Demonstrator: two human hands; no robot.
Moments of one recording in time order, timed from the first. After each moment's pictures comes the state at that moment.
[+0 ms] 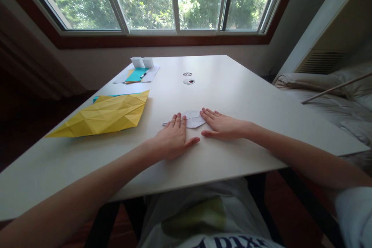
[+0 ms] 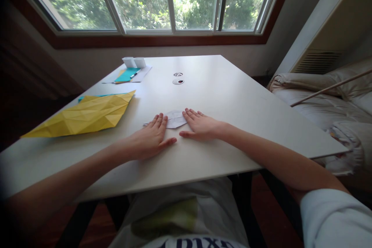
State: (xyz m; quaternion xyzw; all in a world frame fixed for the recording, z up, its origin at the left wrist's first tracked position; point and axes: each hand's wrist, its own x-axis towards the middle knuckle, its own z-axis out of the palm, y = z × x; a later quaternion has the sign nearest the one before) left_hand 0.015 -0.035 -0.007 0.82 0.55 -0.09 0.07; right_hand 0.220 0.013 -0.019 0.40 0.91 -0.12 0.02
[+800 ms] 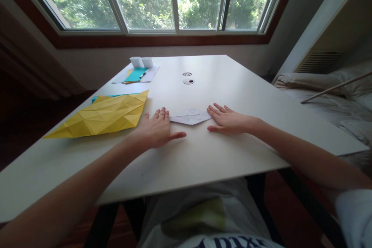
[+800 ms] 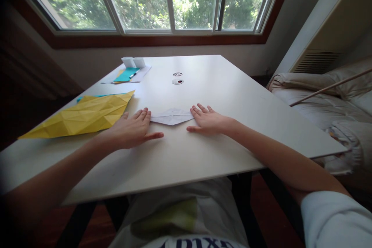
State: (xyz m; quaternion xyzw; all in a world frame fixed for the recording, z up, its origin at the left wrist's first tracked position) left_hand -0.013 -0.016 0.009 0.78 0.61 -0.14 -0.03; right_hand 0.241 0.023 -0.013 0.44 0.89 -0.09 0.03
